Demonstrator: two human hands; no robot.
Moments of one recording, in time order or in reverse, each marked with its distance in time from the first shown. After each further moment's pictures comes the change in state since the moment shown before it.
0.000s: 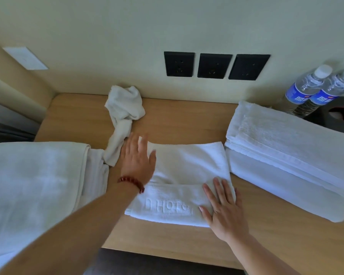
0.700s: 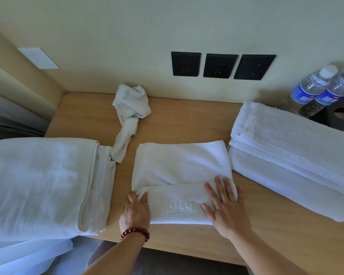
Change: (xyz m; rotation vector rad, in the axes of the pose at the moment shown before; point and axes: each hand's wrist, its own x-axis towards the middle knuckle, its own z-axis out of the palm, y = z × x) left_hand -0.143 -0.025 0.033 -0.015 -0.128 -0.530; right_hand -0.001 -0.005 -0.005 -0.013 -0.033 -0.023
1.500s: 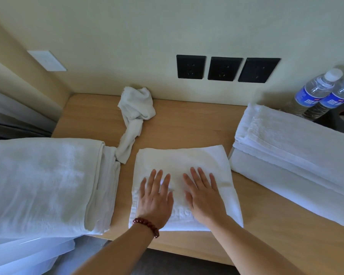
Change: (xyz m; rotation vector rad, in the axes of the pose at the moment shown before) left_hand 0.007 0.035 -0.005 0.284 0.028 0.619; right_hand 0.049 -0.068 -0.029 0.149 0.068 -0.169
